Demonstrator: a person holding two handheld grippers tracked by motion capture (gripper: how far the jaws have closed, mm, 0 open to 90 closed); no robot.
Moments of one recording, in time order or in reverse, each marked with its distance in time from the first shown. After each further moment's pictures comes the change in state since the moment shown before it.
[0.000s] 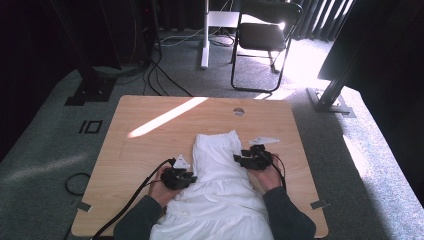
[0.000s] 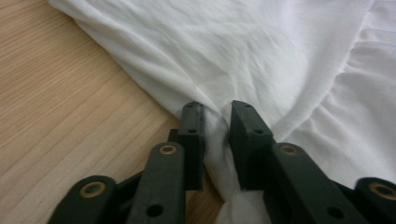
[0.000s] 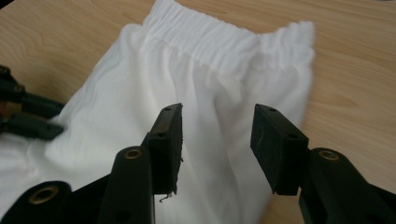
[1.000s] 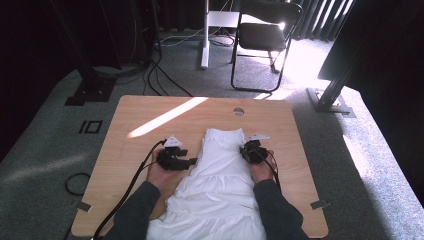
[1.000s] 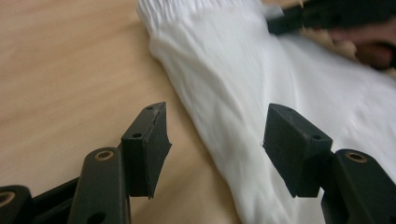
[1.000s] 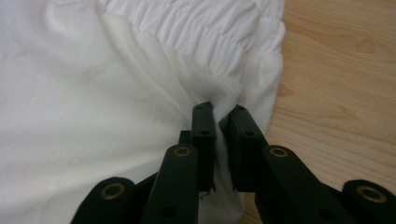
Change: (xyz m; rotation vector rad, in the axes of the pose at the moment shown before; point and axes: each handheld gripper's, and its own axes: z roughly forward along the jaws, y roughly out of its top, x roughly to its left) left arm 0.043 0.044 -0.013 -0.165 0.012 -0.145; right arm -0.033 -0.009 0.054 0.049 -0.256 0.021
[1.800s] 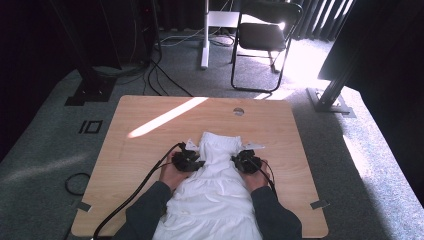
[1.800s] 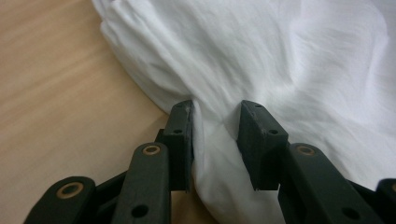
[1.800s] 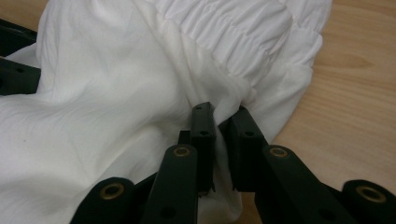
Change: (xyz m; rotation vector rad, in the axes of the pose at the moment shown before) left arm -0.019 -0.012 0.045 0.170 0.050 0.128; right arm 0.037 -0.020 -0.015 -0.016 0.081 0.014
